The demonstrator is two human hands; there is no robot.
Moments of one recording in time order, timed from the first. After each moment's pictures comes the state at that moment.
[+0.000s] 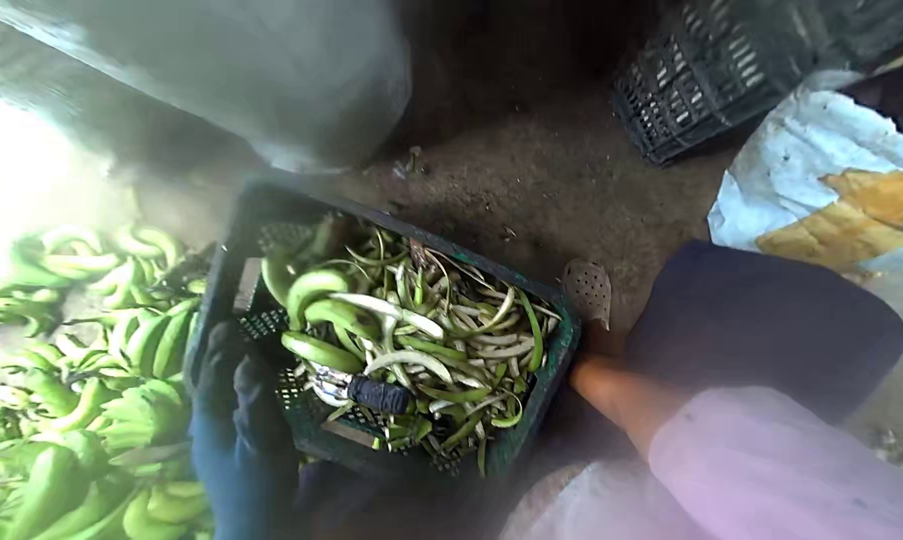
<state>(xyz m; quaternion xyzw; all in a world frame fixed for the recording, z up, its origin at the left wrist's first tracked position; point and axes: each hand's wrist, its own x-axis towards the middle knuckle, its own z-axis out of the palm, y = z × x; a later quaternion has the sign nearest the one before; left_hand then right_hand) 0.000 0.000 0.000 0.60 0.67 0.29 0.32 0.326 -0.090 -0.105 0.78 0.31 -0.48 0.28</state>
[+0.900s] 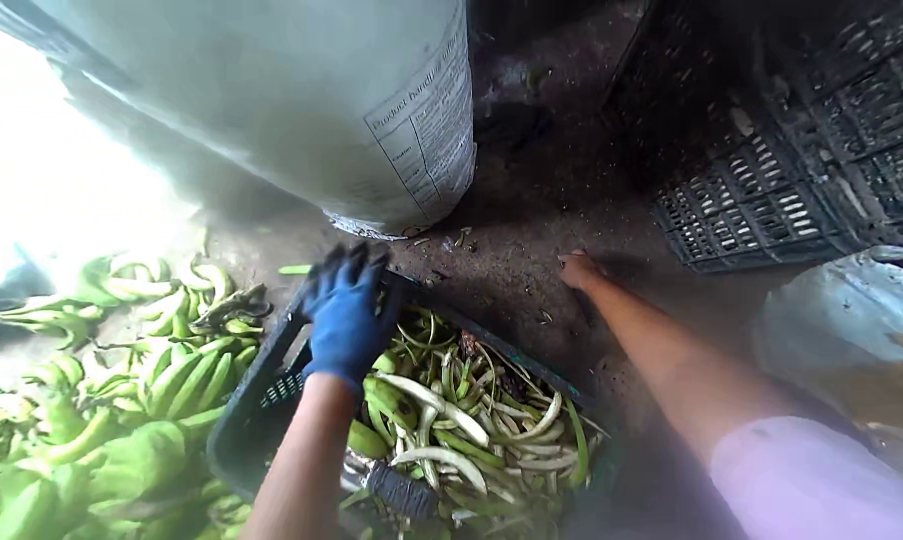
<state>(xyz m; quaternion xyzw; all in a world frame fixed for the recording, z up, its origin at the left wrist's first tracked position) 0.055 0.188 -0.072 0.78 0.61 -0.03 0.12 0.431 0.169 -0.305 0.78 0.47 -0.40 0.05</state>
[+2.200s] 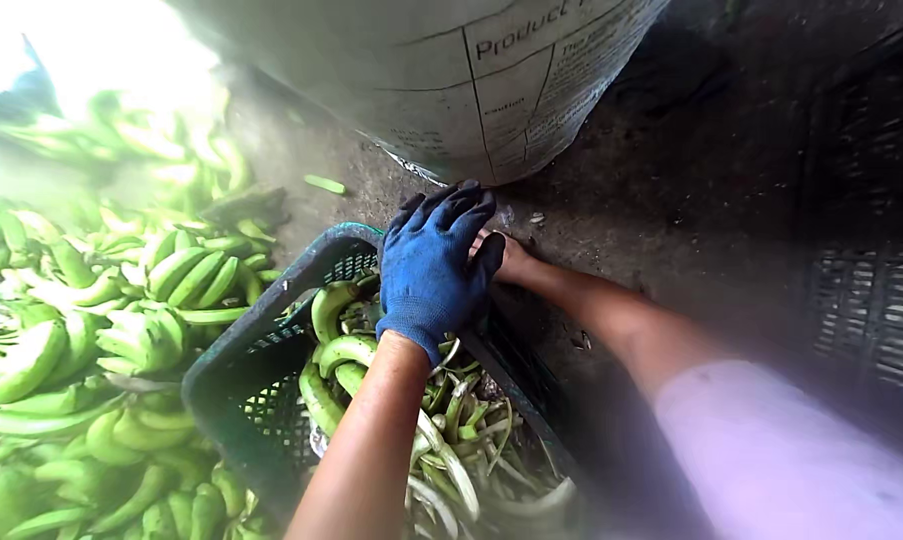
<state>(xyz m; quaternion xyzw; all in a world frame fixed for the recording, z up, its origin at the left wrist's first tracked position) 0.103 0.241 -0.137 0.78 0.61 0.05 0.10 0.226 0.268 -0.396 0.32 0.89 -0.33 -0.03</state>
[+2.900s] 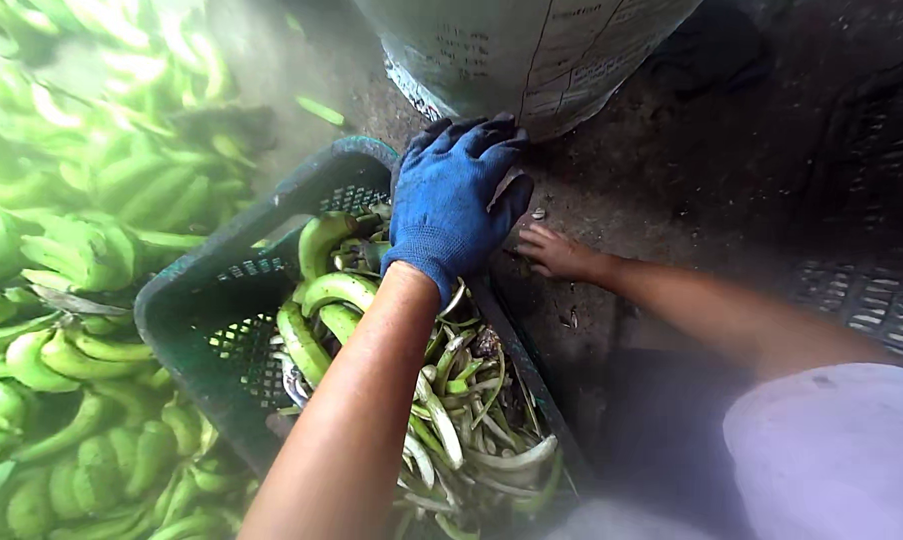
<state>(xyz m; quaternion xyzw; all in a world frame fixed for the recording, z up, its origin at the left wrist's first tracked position) 0.105 0.244 -0.135 0.78 0.62 0.05 0.12 0.311 0.254 -0.292 0.31 0.84 -0.42 0.16</state>
